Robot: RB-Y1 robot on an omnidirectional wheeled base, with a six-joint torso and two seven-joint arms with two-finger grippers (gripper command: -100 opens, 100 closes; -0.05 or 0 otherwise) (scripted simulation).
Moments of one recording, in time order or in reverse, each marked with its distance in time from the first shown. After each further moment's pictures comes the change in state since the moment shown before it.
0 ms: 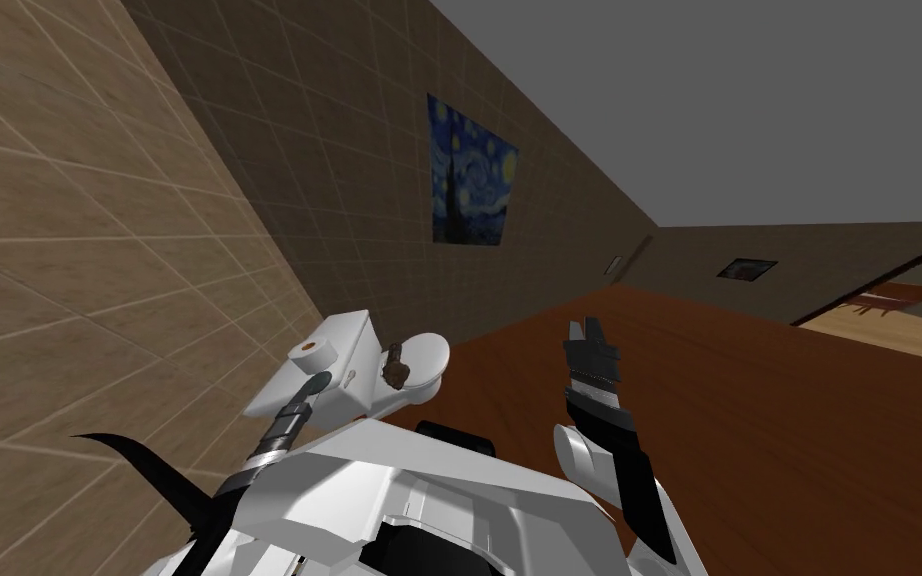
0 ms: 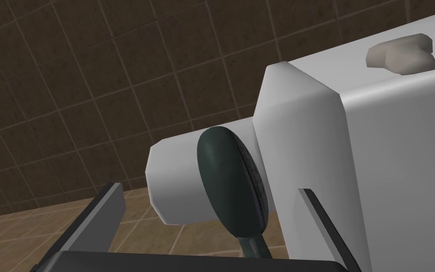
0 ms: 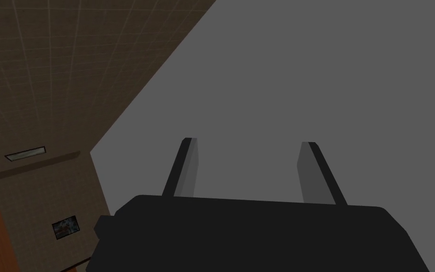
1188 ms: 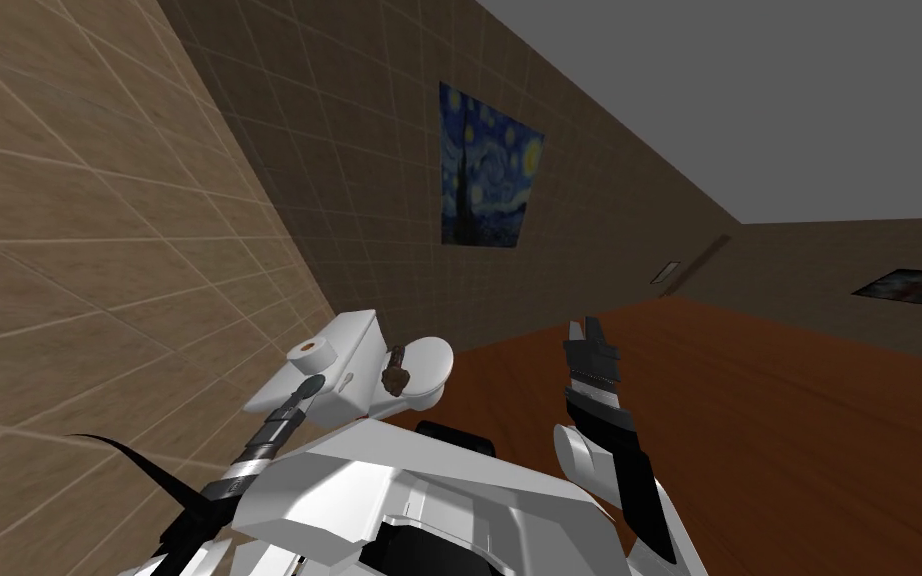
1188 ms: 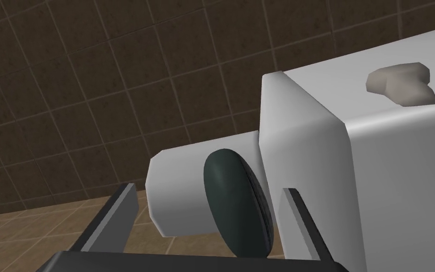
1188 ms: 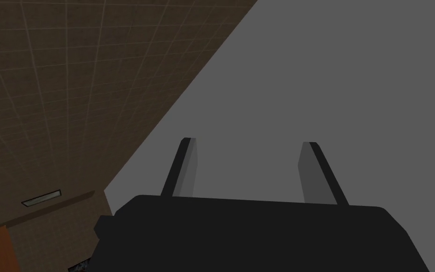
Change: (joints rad) left arm -0.087 0.070 0.220 0.187 -0.316 -0.197 0.224; right arm 0.000 0.000 0.000 0.000 0.000 0.000 0.000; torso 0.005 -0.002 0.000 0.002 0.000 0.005
